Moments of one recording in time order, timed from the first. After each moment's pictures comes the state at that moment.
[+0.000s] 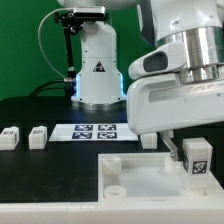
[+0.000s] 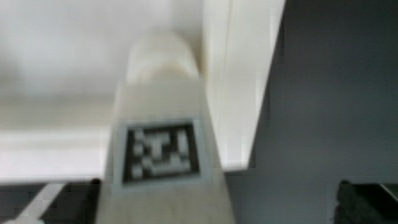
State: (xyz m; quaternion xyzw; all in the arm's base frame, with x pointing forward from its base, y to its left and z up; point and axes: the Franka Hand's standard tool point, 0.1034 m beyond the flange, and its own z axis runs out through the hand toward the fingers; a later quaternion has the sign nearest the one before) arm 0.633 0.125 0.082 -1.00 -0.03 -0.05 0.07
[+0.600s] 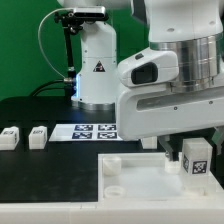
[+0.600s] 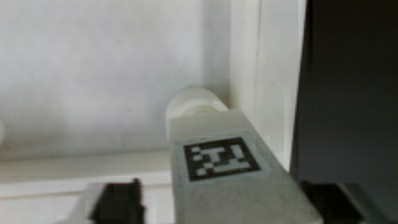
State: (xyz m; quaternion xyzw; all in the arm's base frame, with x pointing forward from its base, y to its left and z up) arm 0.637 0.114 0.081 -1.00 0.00 0.02 0.07
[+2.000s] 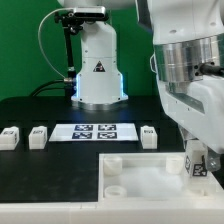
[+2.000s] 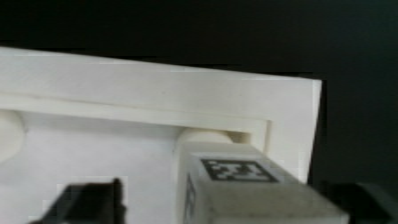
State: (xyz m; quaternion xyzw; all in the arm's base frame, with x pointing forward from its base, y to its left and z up) arm 0.636 0.123 0.077 -0.76 0.64 0.04 0.08
